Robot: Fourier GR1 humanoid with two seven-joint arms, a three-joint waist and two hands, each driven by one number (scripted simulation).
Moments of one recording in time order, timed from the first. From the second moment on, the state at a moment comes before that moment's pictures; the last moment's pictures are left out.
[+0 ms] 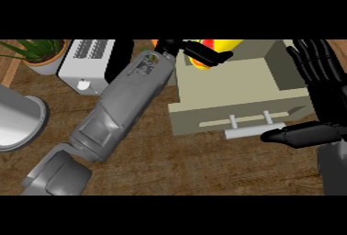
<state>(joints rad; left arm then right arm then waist) -1.35 0.00 -0.24 -0.35 0.27 0.30 -0.21 -0.33 -0.21 -0.14 -1.77 -0.13 0.22 0.04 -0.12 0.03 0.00</state>
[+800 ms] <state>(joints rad) -1.27 0.00 -0.30 -0.38 0.47 0.25 -0.32 -0.42 -0.18 -0.01 -1.76 -0.26 0.38 0.07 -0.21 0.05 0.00</state>
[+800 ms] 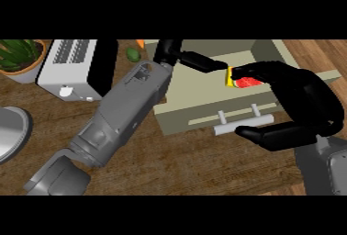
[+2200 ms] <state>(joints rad) -1.11 0.03 -0.24 -0.49 0.67 0.22 -0.57 -0.38 -0.32 0.37 -1.27 0.45 0.38 -0.07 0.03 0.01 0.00</state>
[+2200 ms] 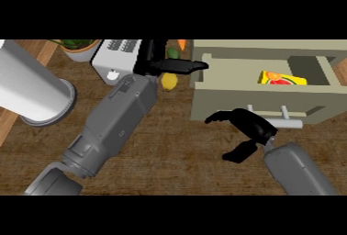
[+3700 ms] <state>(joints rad) -0.85 0.21 -0.26 -0.74 0.69 0.01 -0.49 -0.76 -0.36 0.06 -0.57 0.34 0.35 -0.44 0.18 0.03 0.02</state>
